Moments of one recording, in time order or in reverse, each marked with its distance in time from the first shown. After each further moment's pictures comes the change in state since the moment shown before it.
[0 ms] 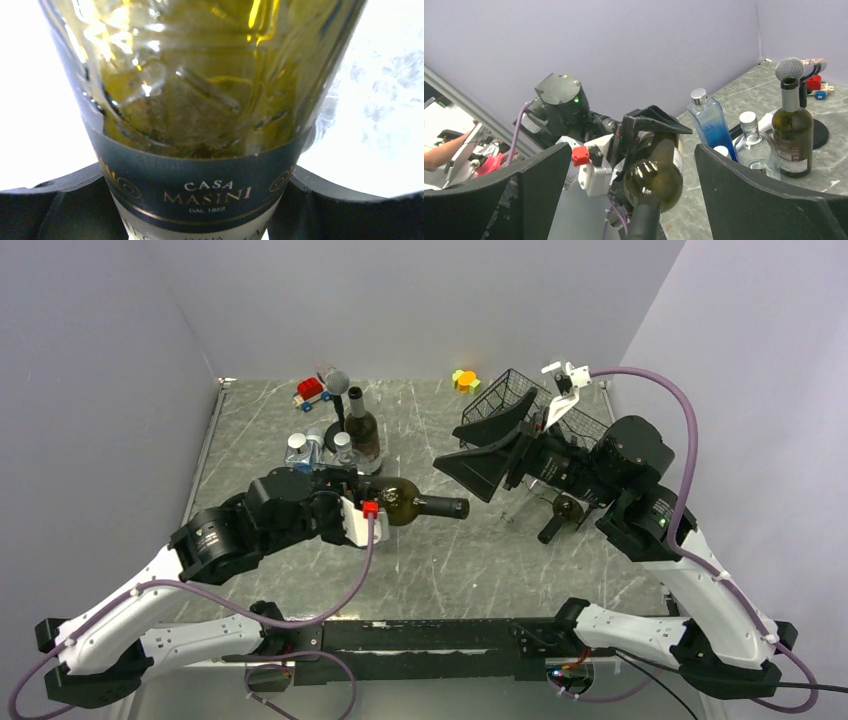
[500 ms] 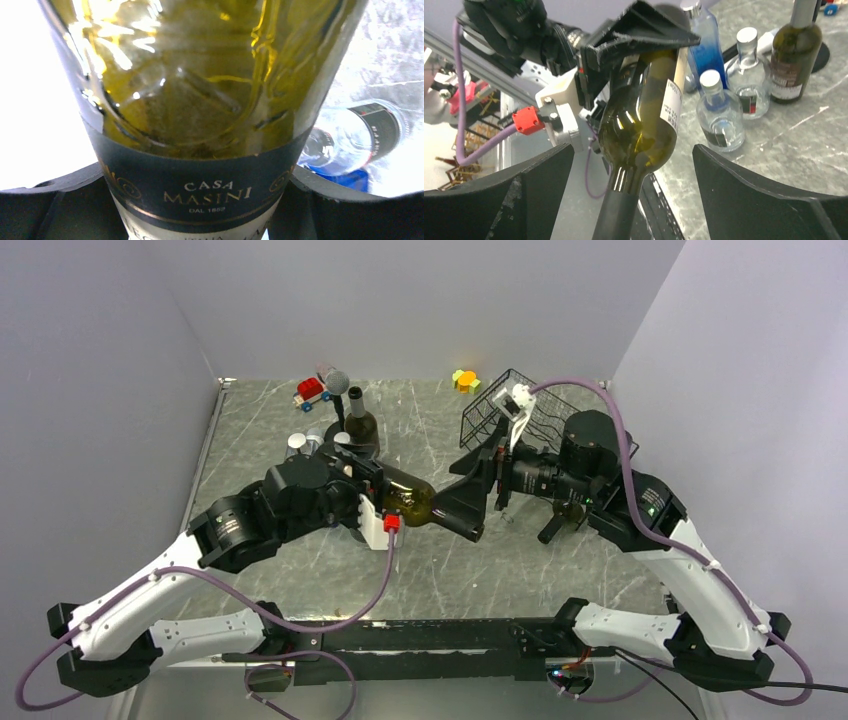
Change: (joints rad) left arm -0.006 0.101 0.045 0.074 -0.004 0.373; right arm -0.001 0.055 0.053 -0.319 -0.105 -0.145
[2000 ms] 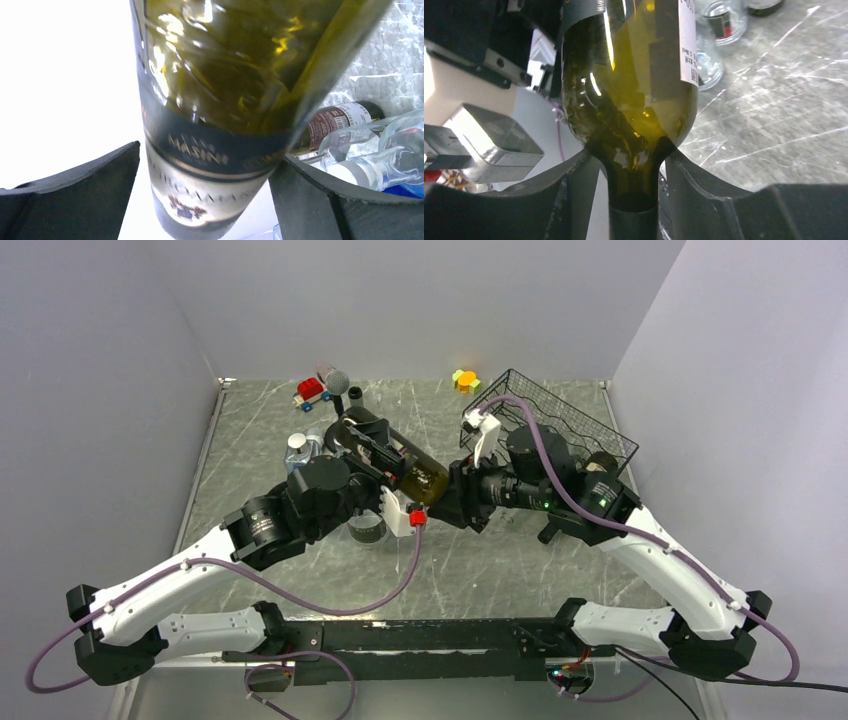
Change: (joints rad) left arm -0.049 0.088 -0.061 0.281 -0.217 0.237; right arm 0.032 0.067 -0.137 -0.135 0.112 0.014
